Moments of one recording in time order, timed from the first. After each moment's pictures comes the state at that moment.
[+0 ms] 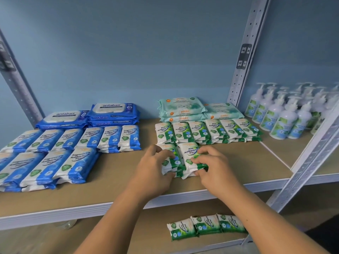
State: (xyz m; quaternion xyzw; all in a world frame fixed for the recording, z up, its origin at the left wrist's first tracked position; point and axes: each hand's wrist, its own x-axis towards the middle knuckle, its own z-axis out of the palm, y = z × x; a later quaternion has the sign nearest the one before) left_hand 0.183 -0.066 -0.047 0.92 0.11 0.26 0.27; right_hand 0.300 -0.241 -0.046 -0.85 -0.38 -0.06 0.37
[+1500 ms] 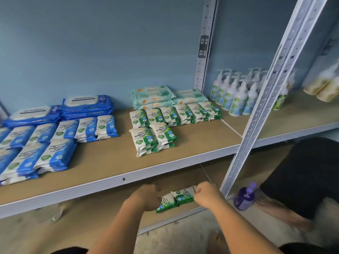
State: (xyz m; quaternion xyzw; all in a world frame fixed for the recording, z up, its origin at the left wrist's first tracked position) left_hand 0.162 -0.125 -0.138 0.94 0.12 -0.22 0.22; right_hand 0.248 -0.338 -0.145 -0.95 -0.08 0.23 0.19
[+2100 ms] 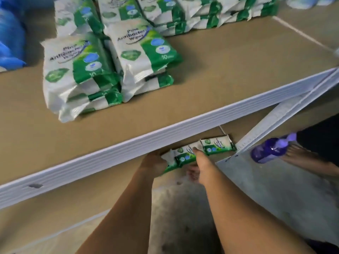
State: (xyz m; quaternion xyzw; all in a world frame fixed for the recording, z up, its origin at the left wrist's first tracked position) left_hand 0.276 -0.117 -0.336 0.85 0.27 -0.22 0.40; right_hand 0.339 -0.278 -0.374 -0.63 0.40 0.38 0.55
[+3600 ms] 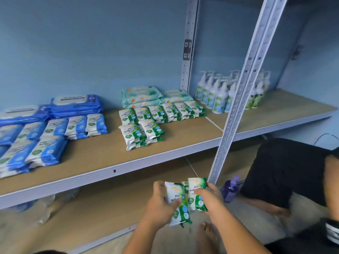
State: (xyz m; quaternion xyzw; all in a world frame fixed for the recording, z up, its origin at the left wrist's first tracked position) left_hand 0.105 -0.226 -0.149 0.77 0.19 -0.02 0.61; right_hand 0.195 -0.383 -0.154 -0.71 0.21 0.18 0.65
